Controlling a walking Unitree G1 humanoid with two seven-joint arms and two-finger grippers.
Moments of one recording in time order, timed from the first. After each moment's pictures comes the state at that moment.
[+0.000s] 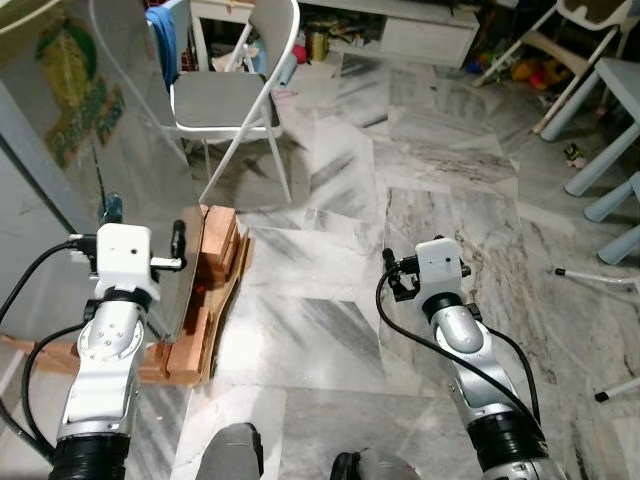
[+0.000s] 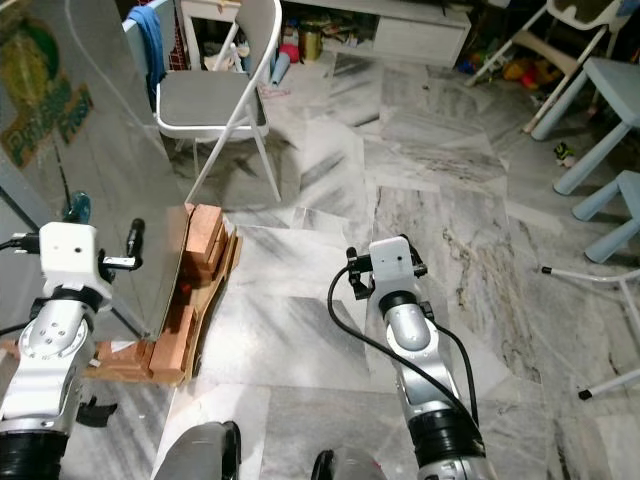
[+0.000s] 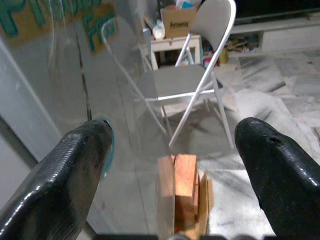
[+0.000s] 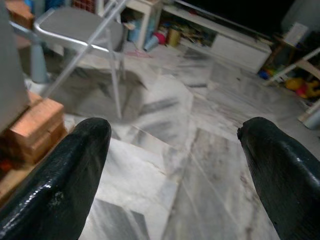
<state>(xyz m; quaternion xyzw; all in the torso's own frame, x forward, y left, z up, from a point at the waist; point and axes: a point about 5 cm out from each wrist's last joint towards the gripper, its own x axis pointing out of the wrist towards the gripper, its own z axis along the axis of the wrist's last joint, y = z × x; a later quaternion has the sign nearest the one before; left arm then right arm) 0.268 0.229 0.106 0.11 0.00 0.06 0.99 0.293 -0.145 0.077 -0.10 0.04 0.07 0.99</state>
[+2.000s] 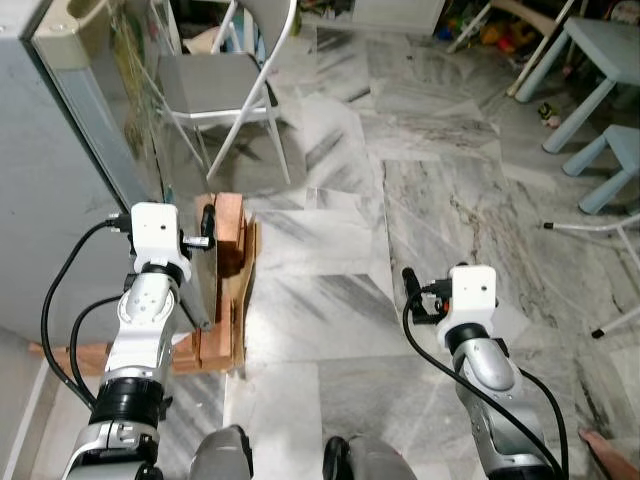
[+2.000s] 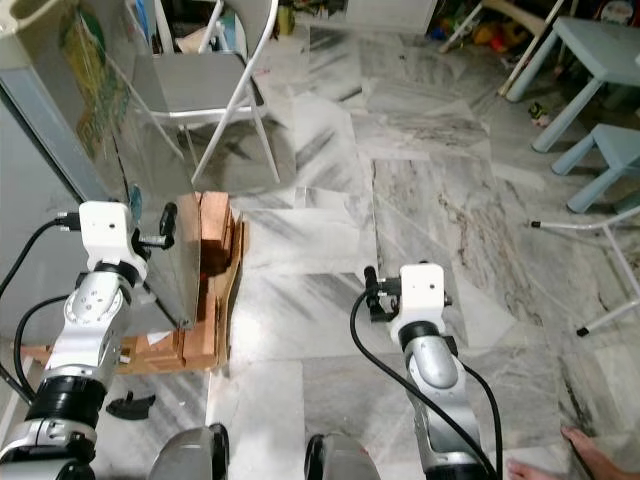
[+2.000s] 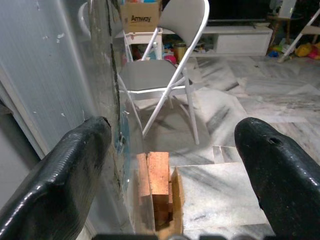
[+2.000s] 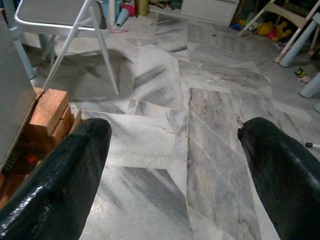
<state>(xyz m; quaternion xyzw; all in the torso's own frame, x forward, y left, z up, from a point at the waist) 0.320 0.200 0.104 0.05 -0.01 0.03 1.00 0.252 -0.169 0.073 -0.04 0.08 0.02 1.00</state>
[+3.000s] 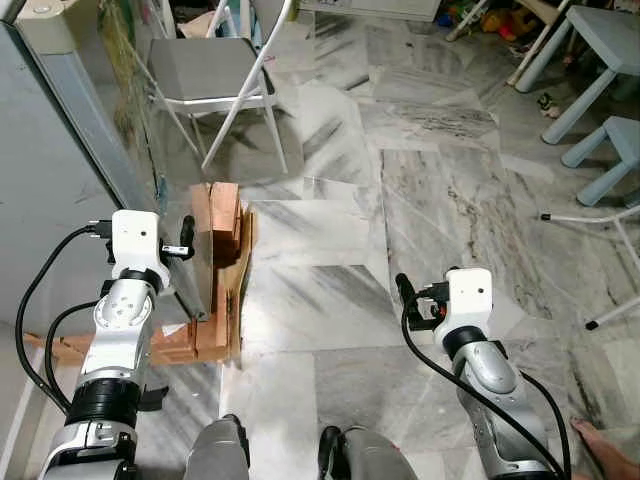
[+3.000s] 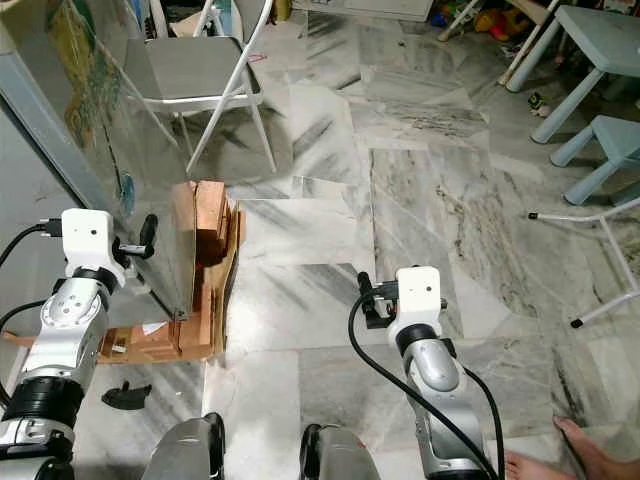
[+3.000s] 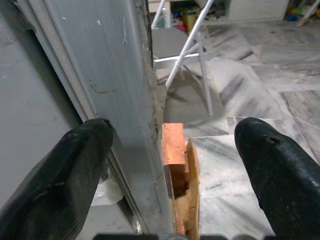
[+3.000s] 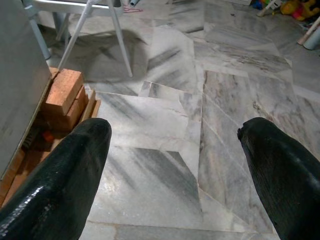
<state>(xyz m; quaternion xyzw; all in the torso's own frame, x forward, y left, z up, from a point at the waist) 0.317 0.226 0.093 0.08 0.03 0.04 1.00 0.248 -0.166 0.070 -0.03 0.10 0.05 0.99</state>
